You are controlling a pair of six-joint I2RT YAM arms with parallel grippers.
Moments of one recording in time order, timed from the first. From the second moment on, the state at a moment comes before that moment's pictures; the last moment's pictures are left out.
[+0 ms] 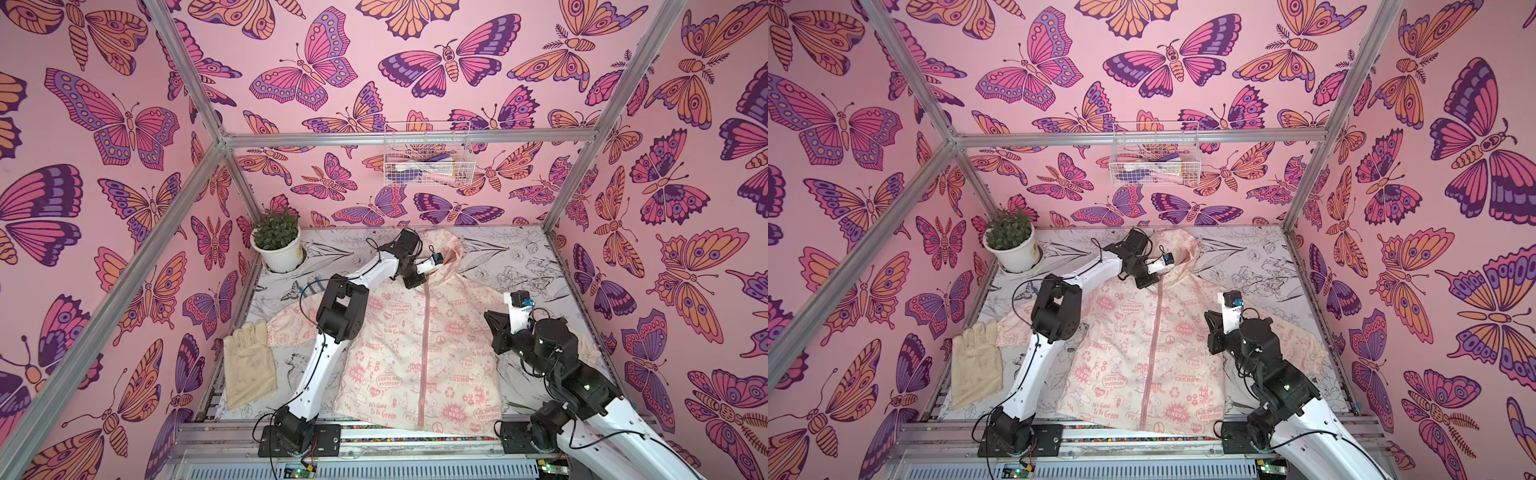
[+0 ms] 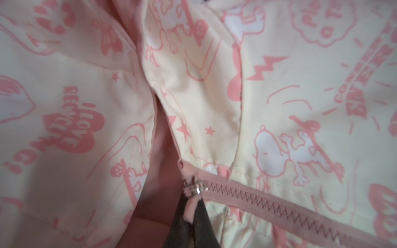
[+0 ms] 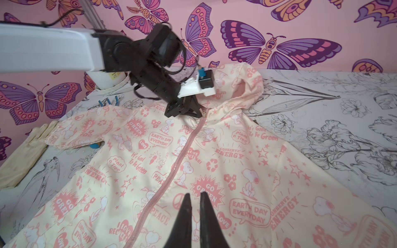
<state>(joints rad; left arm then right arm) -0.54 2.43 1.98 -0.59 0.35 0.74 0.55 0.54 0.51 -0.32 0.08 0.26</state>
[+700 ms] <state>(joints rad) -0.67 2.11 1.07 0.69 0.04 0.83 0.41 1.53 1.22 -0.53 -0.23 0.66</state>
